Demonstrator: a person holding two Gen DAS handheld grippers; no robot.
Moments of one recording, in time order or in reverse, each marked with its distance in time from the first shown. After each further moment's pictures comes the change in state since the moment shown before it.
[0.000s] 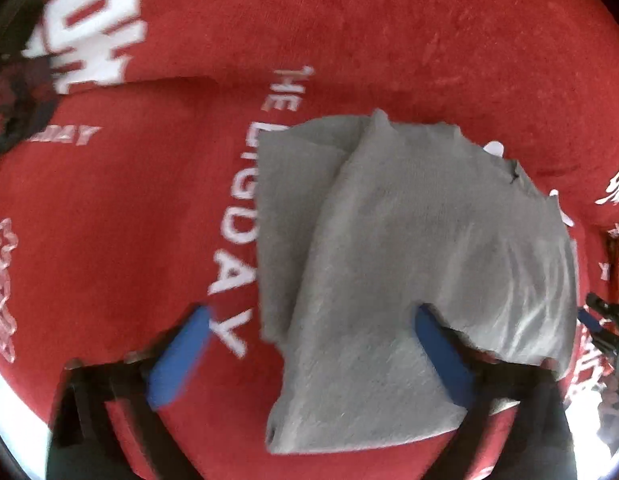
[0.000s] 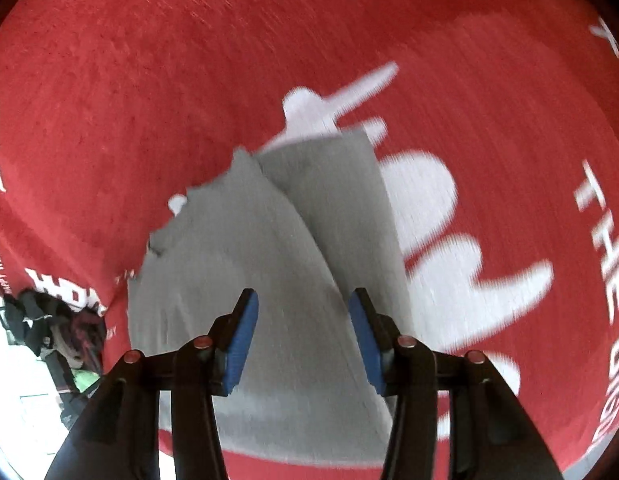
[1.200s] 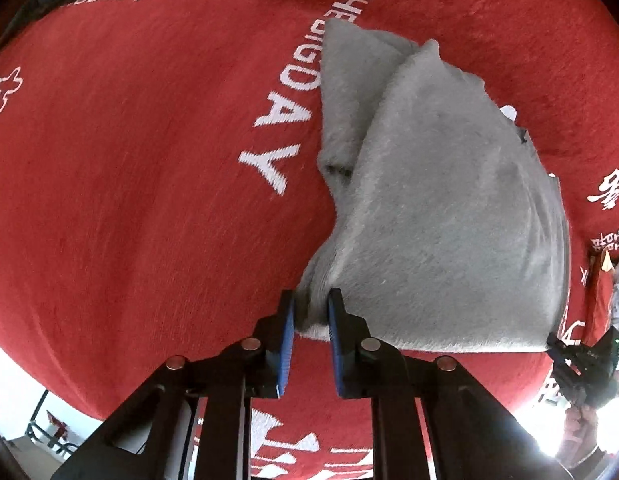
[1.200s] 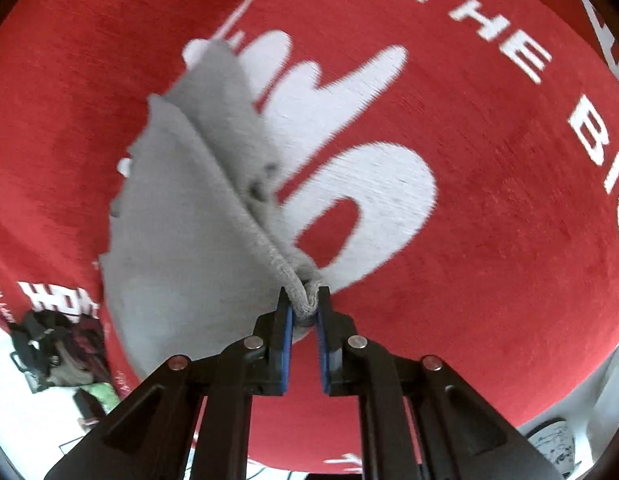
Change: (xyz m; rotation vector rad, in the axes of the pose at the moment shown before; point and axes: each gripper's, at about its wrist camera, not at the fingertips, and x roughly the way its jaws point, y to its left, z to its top) left arm 0.015 0.046 -0.082 -0.178 0.124 -0.118; right arm -0.001 -0.066 -0.083 0.183 0.039 -0.037
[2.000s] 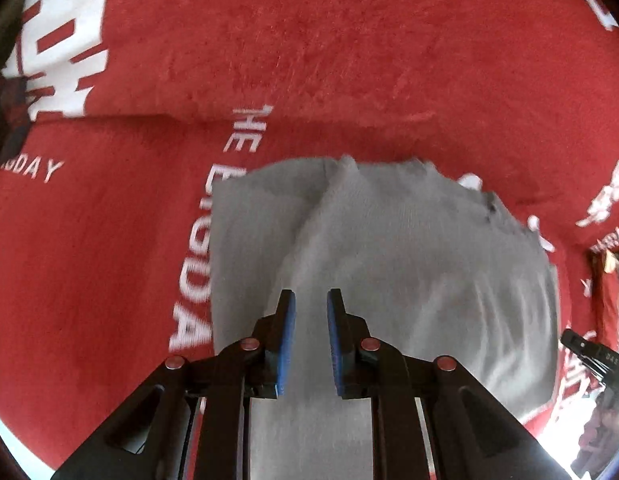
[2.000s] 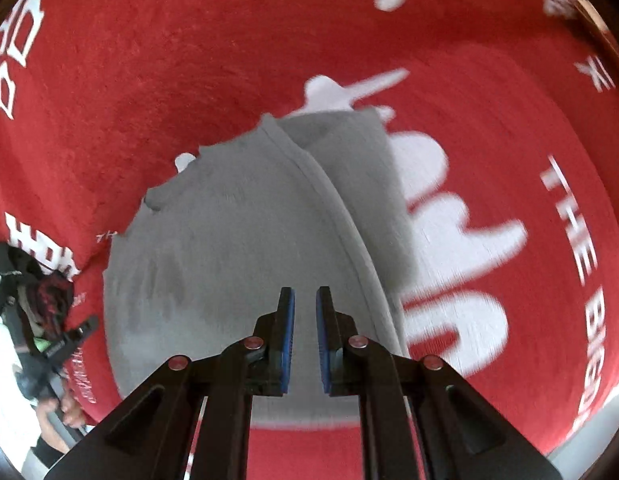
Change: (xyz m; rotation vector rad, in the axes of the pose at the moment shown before) left arm -0.002 -0.085 0.127 0.176 -0.176 0.023; right arm 0.001 0.124 0.039 -0.369 -0.124 -0.112
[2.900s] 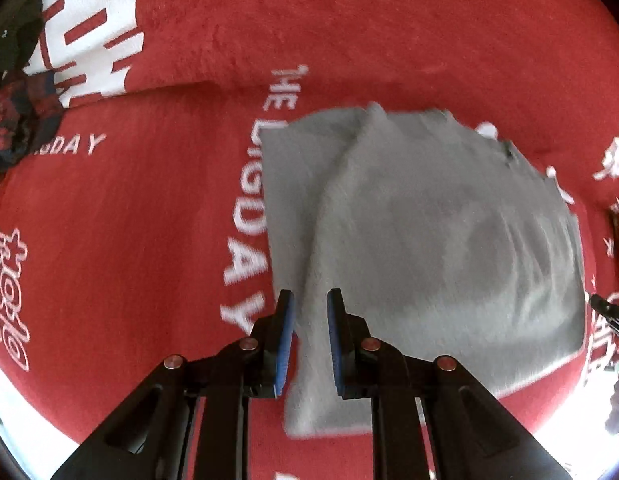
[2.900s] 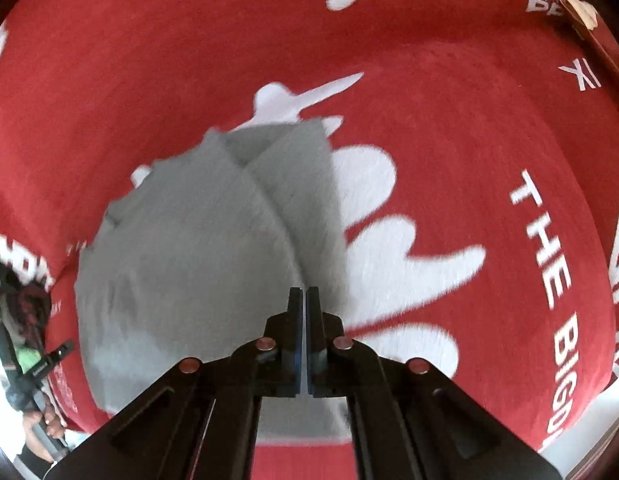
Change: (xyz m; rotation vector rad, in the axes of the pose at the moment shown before) left arm -0.035 0.015 -0.051 0.072 0.084 0.087; right arm -0.017 -0.033 -0.009 0.020 0.032 -0.063
